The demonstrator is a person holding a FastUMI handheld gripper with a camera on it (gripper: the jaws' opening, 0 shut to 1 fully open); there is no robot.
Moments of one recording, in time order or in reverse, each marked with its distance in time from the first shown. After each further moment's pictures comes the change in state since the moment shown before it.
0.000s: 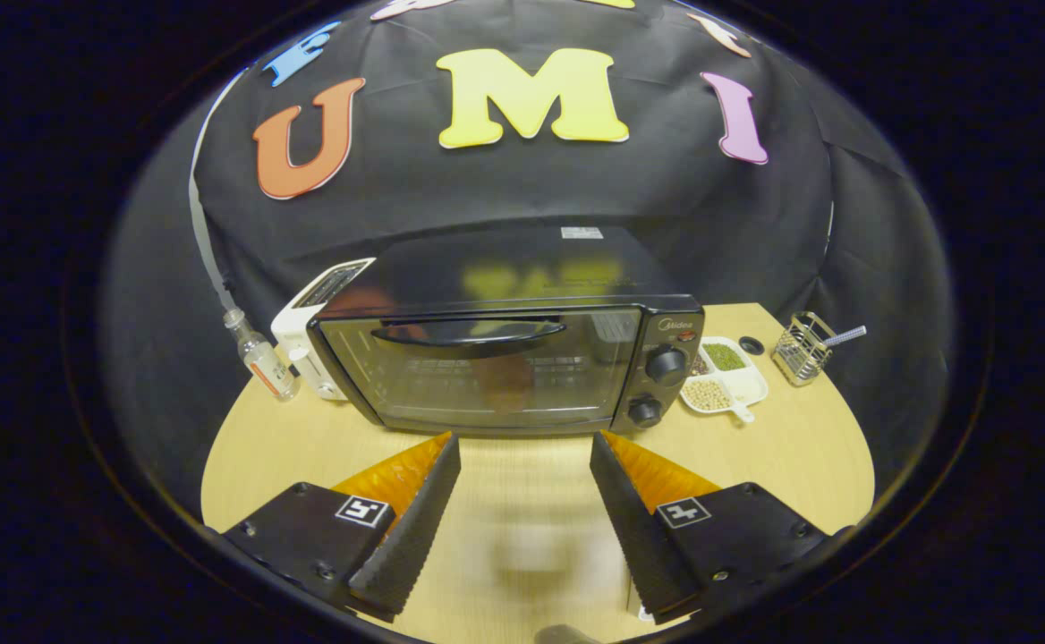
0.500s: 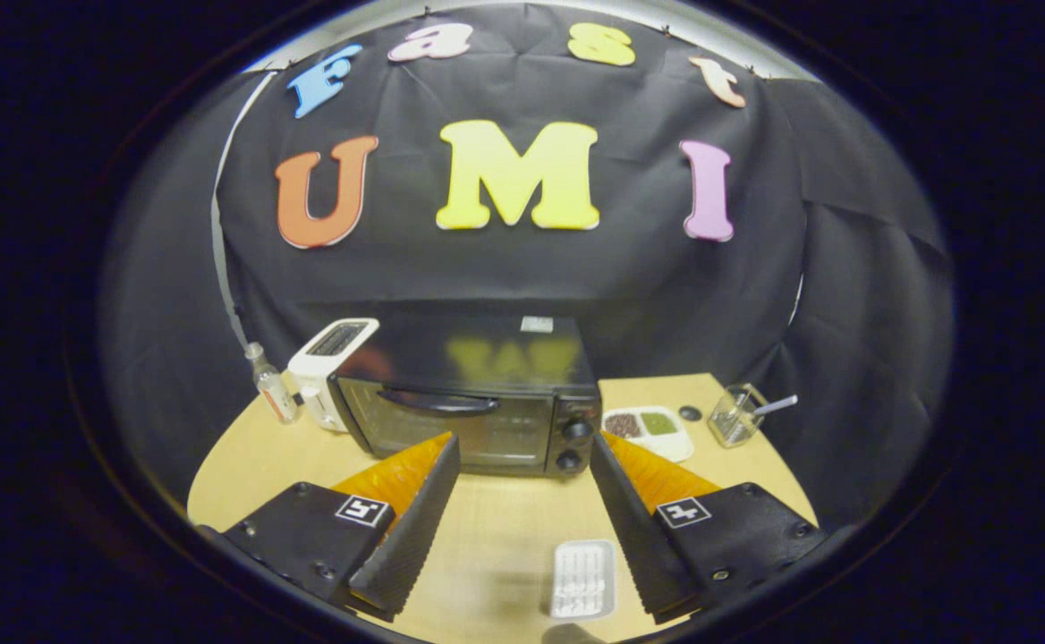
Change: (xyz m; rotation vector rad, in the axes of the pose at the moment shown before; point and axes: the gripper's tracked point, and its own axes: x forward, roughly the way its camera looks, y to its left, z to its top) arm -0.129 -0.059 0.085 -0.091 -0.255 -0.043
